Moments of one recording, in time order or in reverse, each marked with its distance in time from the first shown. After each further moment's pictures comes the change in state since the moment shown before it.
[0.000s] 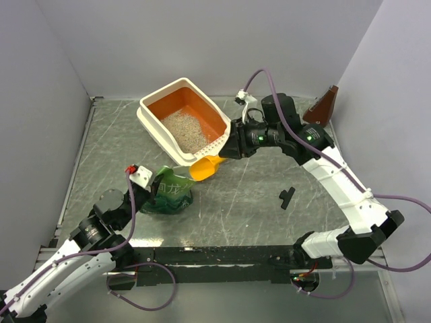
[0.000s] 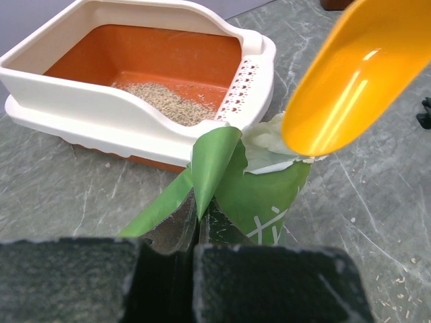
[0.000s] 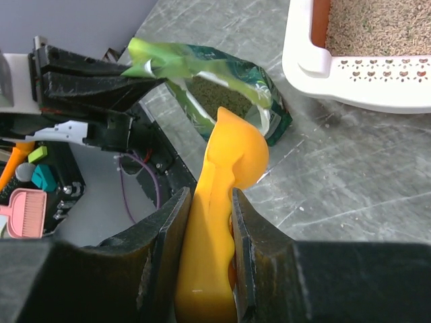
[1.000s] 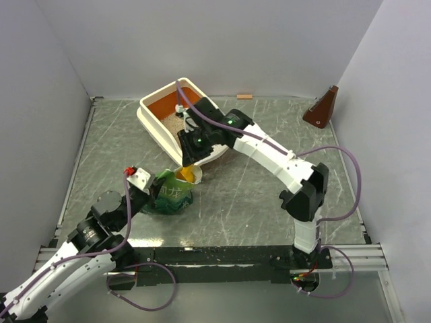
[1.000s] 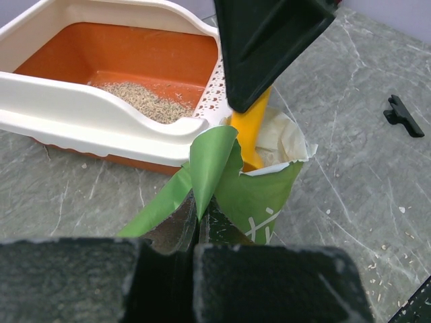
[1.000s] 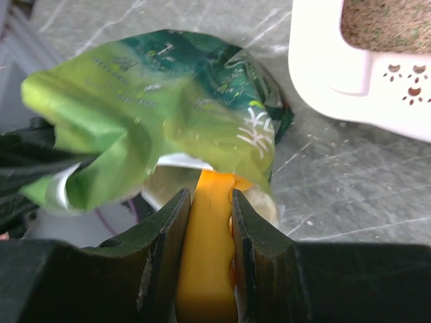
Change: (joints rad) left arm 0.000 -0.030 0.000 -0.031 0.089 -0.039; right arm 0.237 0.548 0.396 -0.170 0.236 0.050
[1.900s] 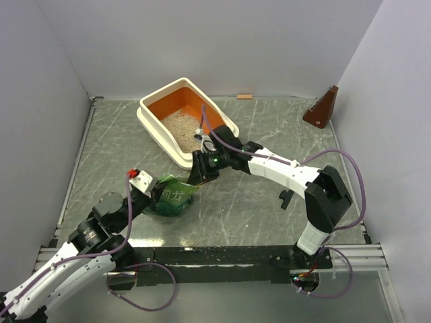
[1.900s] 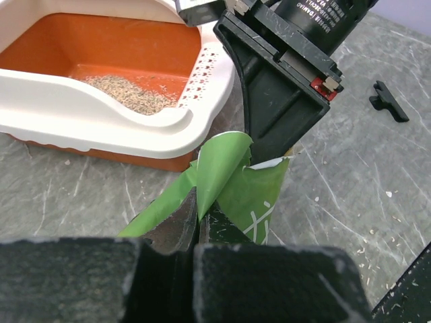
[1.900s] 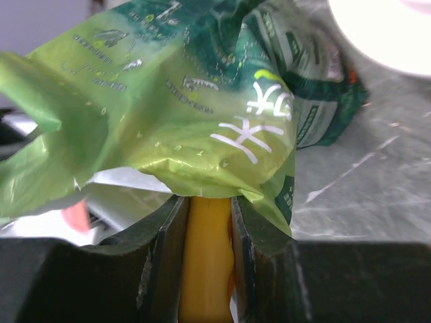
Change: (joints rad) left arm -0.010 -0.023 -0.014 -0.026 0.023 -0.010; right arm -0.074 -0.189 -0.708 0.623 -0.306 0.230
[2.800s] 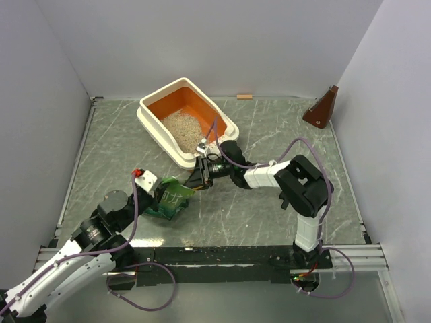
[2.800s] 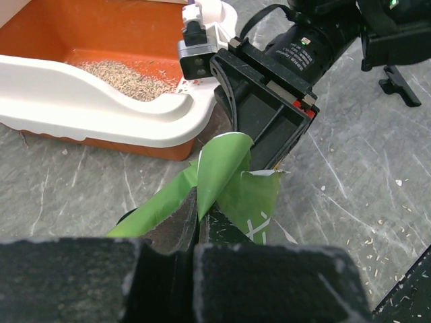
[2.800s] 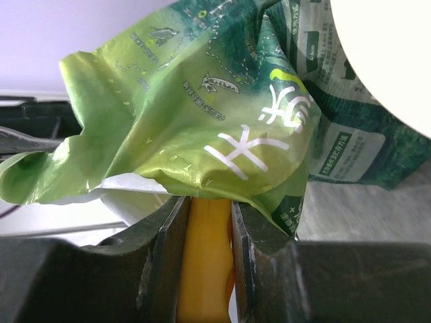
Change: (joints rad) left arm -0.002 0.037 -0.016 0.000 0.013 0.007; right arm -0.070 0.190 -0.355 1.017 -0.411 0.558
